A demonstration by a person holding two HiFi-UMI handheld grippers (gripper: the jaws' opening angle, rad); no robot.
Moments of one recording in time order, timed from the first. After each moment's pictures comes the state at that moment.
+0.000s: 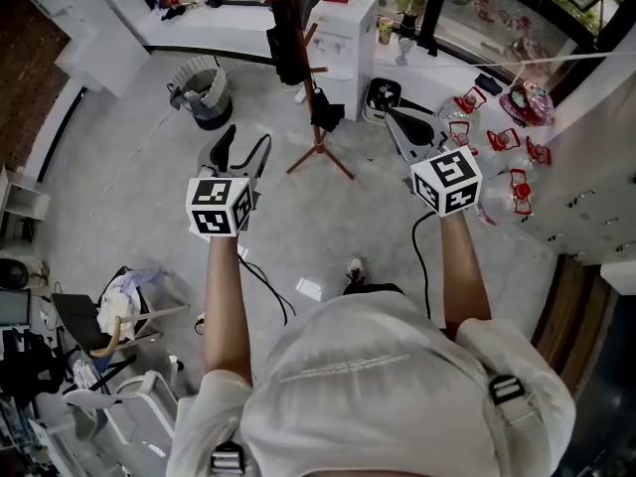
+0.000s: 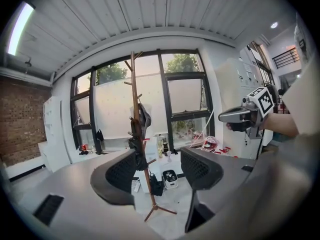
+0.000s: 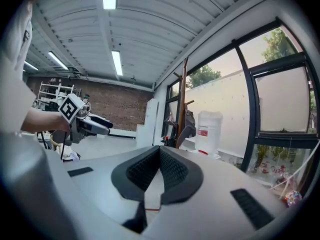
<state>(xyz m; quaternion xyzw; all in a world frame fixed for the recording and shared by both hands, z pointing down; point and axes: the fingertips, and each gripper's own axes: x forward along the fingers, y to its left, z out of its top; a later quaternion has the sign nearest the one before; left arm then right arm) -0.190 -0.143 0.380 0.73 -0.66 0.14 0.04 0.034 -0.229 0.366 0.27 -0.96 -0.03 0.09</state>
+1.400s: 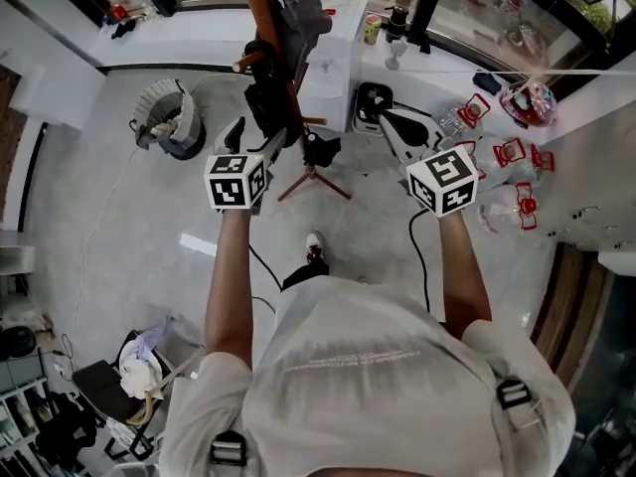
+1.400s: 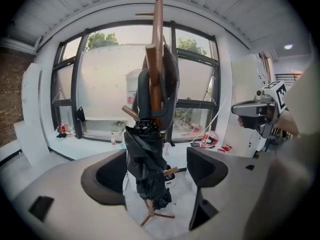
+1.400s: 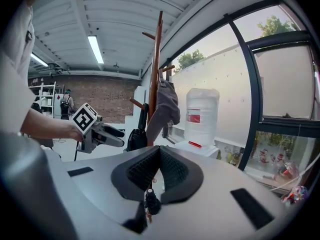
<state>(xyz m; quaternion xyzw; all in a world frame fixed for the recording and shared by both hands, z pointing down) -0.281 -0.436 0.493 0.77 -0.60 0.16 0.16 -0.064 -0.450 0.427 0.32 -0.94 0.02 0.14</state>
